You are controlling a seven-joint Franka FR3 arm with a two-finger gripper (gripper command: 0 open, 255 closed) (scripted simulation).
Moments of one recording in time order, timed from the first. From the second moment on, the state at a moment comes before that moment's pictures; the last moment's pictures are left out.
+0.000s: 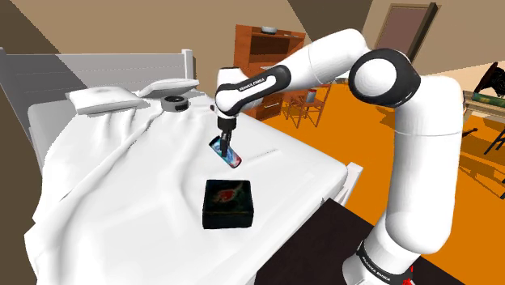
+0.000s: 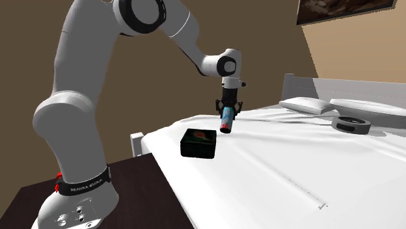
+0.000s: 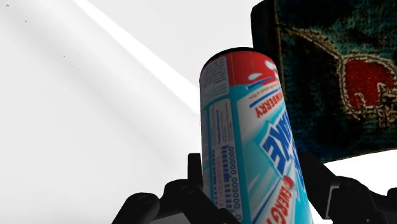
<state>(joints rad) -0.01 0.39 0.15 -1.78 -0.04 2.13 -0.58</state>
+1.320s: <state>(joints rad) 0.08 0.16 0.23 -2.23 -0.01 2.38 -0.41</state>
